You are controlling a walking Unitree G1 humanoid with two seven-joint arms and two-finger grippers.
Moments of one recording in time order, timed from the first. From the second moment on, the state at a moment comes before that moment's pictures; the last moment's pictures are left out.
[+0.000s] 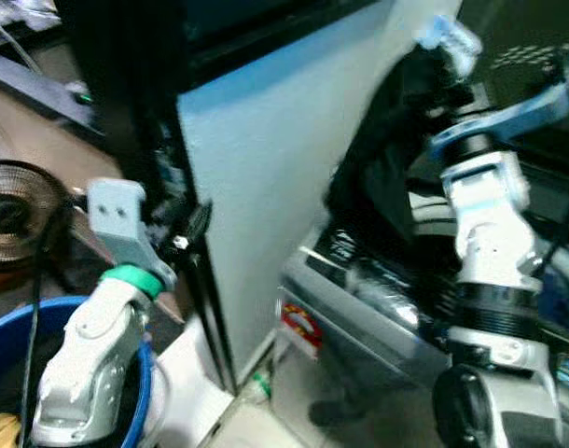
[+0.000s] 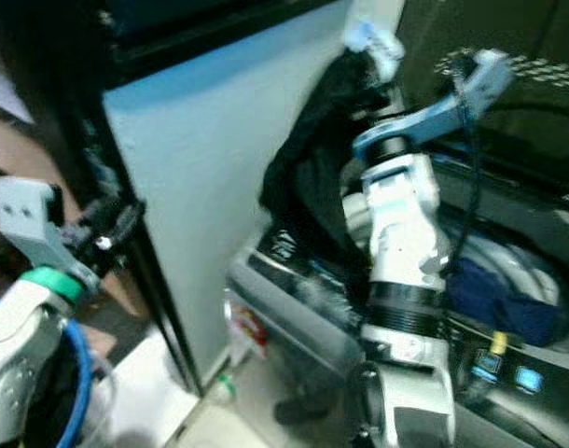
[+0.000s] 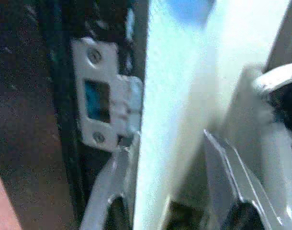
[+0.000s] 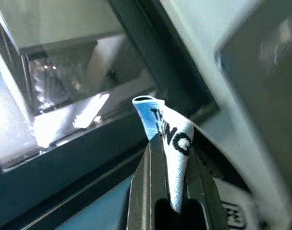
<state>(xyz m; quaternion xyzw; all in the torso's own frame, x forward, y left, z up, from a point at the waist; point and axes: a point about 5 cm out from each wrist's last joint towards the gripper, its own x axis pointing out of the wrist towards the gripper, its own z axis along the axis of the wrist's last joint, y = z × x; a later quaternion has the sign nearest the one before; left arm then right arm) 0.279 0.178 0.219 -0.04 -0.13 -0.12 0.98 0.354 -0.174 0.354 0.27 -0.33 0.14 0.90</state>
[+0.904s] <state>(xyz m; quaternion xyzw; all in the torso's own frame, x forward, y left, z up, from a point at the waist) 0.283 0.184 0.230 -0.02 -0.14 -0.08 0.99 0.361 -0.131 0.367 0.07 -0.29 0.23 0.93</state>
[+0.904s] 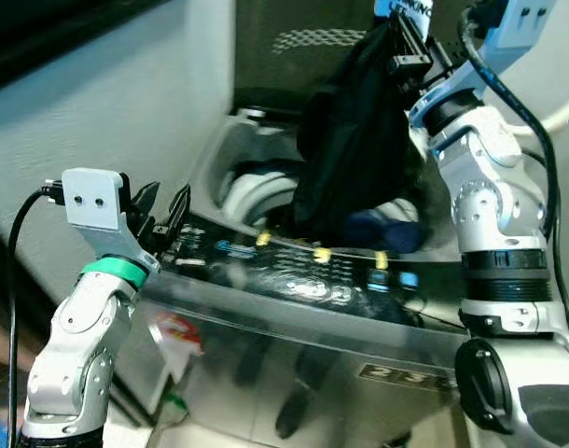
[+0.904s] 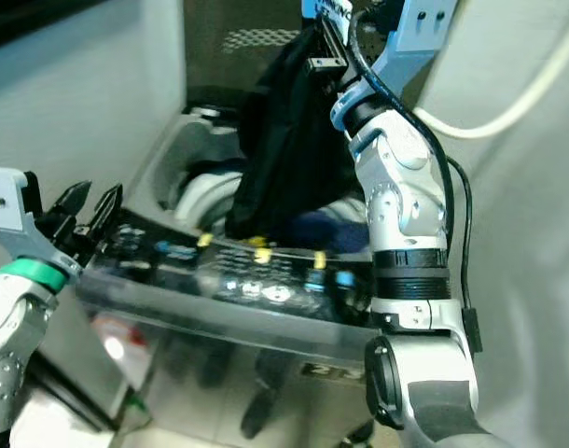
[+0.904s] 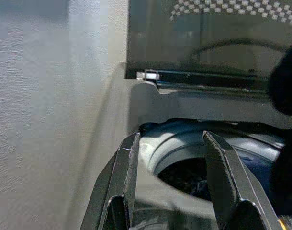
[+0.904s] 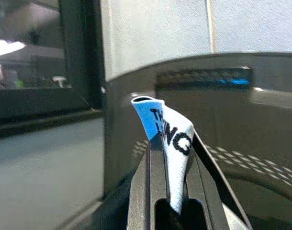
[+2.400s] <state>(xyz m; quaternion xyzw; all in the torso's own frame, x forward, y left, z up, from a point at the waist) 0.269 0.191 0.244 0.12 -0.07 -0.13 0.98 0.382 -0.138 0.329 -0.13 -0.04 0.32 0.94</state>
